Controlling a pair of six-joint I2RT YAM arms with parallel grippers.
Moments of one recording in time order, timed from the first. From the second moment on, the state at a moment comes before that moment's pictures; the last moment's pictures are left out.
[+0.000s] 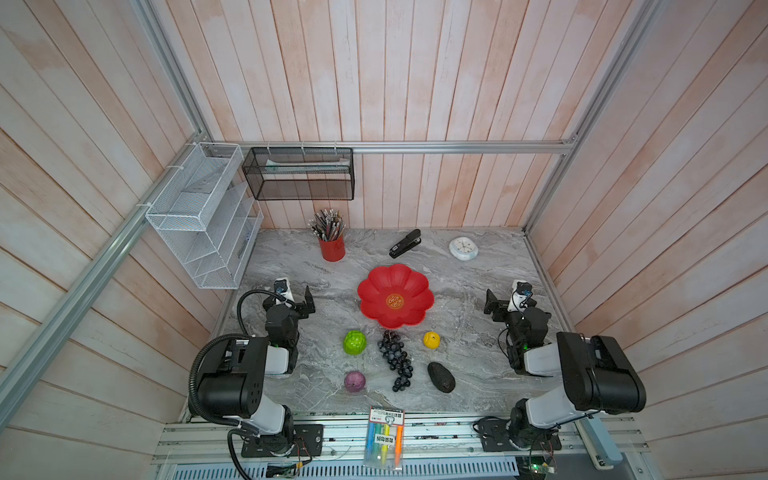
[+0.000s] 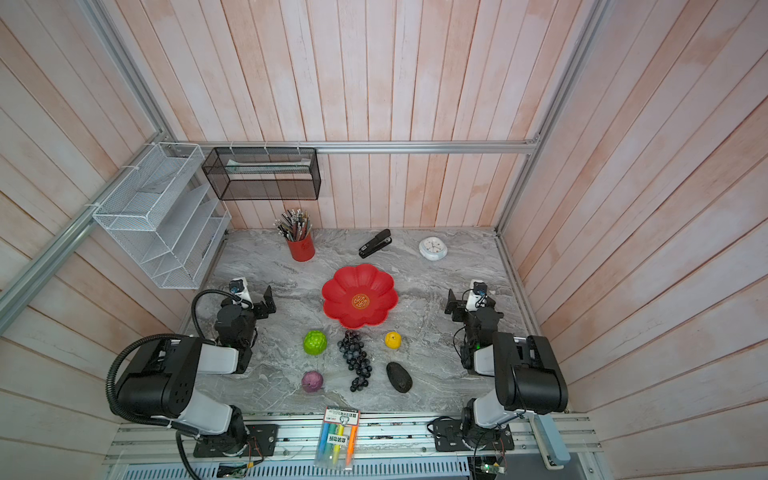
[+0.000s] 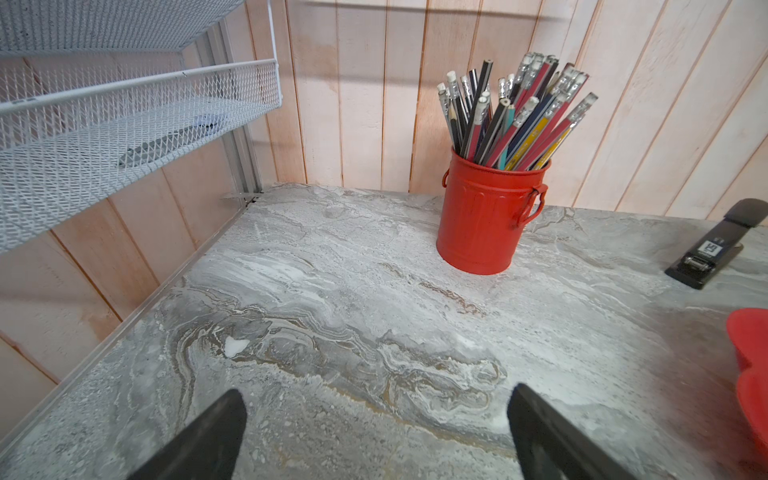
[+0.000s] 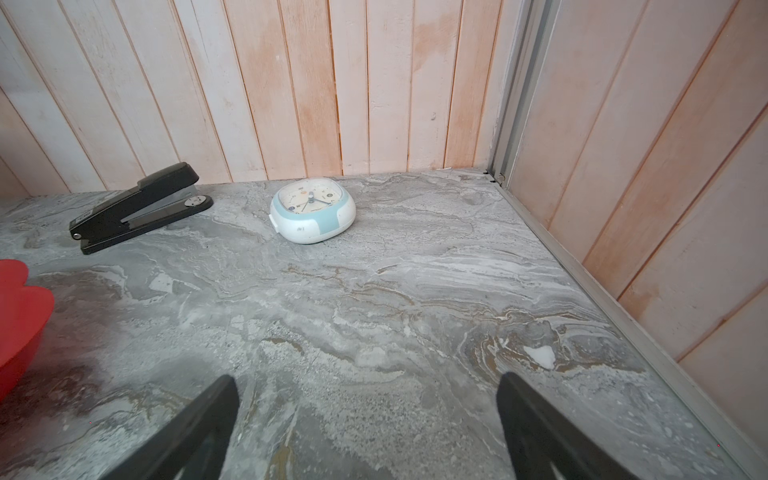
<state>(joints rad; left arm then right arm) 0.00 1.55 0.29 1.09 -0.11 -0.03 -0.08 1.53 0.23 1.14 -0.09 0.04</state>
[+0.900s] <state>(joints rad) 0.01 1.38 0.56 0.62 -0.20 -0.11 -0.05 1.21 0.43 0.74 0.04 0.13</state>
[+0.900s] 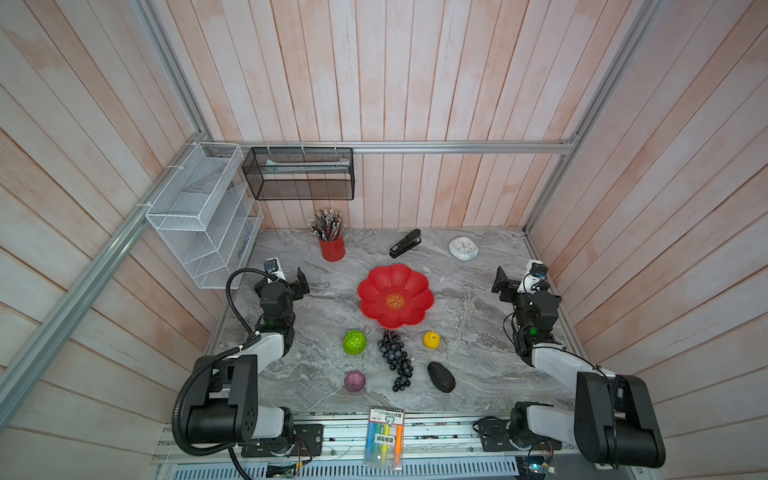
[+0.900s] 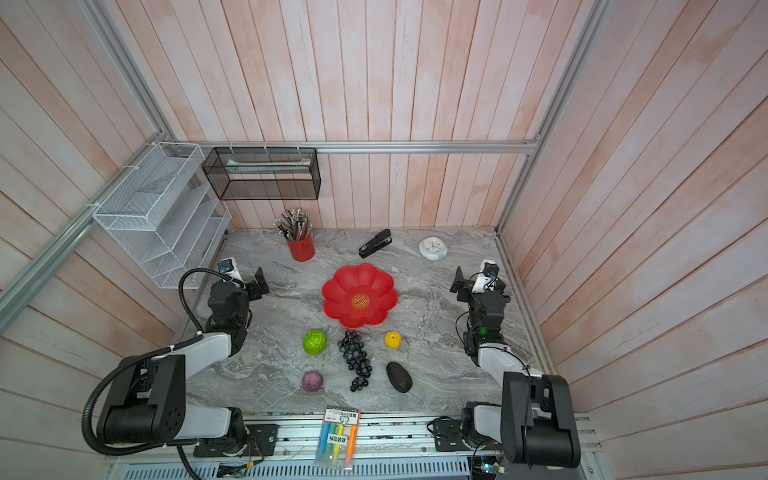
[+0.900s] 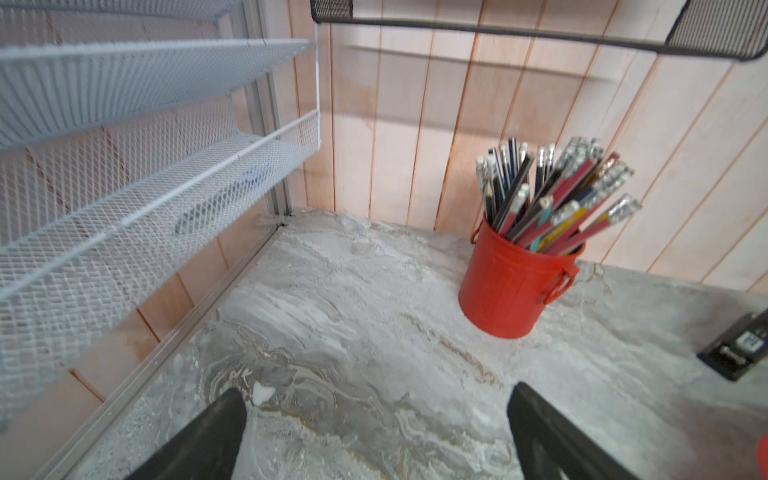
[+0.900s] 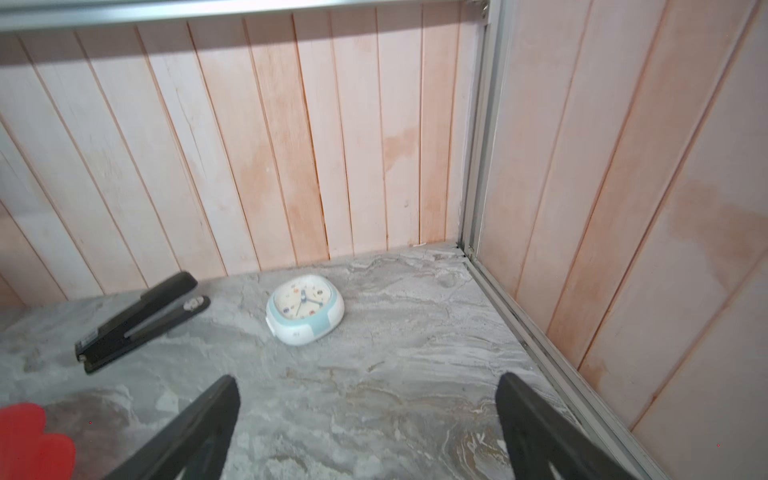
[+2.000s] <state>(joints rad) -0.34 1.13 0.69 -0.15 -0.24 -0.47 0.96 1.16 0.69 -0.69 0.06 0.68</state>
